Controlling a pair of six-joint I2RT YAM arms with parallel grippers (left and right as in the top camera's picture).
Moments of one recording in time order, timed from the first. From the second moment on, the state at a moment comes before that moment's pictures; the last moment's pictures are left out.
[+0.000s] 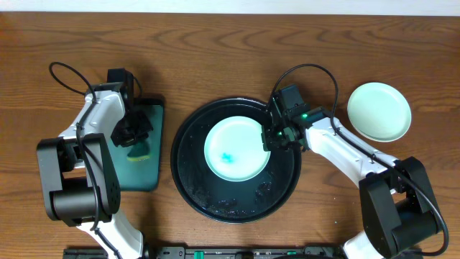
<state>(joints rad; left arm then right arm) 0.10 1.89 1.20 -0.90 -0.05 -0.42 0.44 1.75 1.04 -0.58 -0.23 0.33</state>
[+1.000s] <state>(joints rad) 0.15 1.72 1.13 -0.86 -0.04 -0.43 0.44 1.75 1.04 -0.58 -0.23 0.33</state>
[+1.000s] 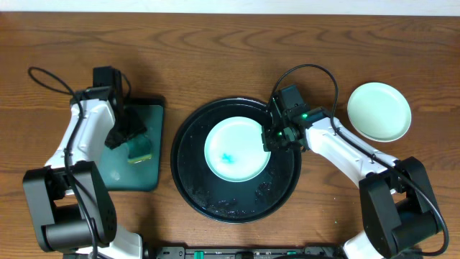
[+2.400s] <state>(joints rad) 0.16 1.52 1.04 -0.74 0.08 -0.35 0.44 1.75 1.04 -0.61 -0.23 0.33</state>
